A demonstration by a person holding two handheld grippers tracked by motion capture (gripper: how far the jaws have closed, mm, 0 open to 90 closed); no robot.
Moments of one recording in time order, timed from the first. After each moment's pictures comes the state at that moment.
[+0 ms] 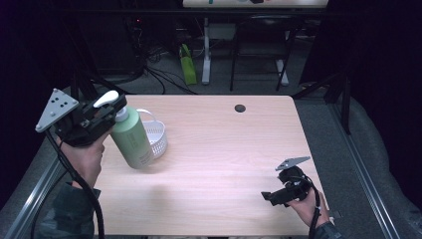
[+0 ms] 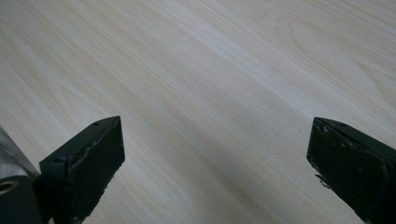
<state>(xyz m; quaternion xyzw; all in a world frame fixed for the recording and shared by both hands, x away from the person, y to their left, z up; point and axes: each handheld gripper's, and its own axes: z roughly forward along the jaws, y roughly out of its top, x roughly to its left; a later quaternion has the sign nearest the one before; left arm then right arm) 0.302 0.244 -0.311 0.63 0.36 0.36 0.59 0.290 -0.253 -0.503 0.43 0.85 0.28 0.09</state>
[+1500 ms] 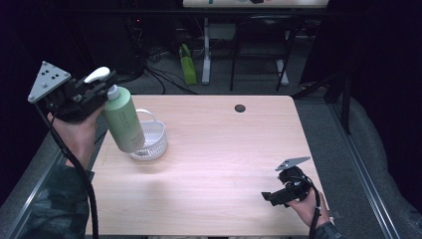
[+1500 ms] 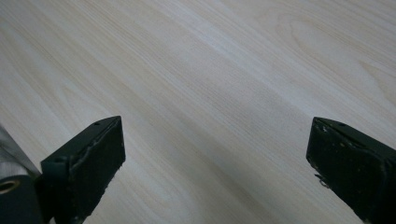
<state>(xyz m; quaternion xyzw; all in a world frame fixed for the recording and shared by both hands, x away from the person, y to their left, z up) 0.333 0.253 -0.278 0.62 0.37 0.39 0.58 0.290 -0.253 -0.504 0.43 0.85 0.28 0.09</state>
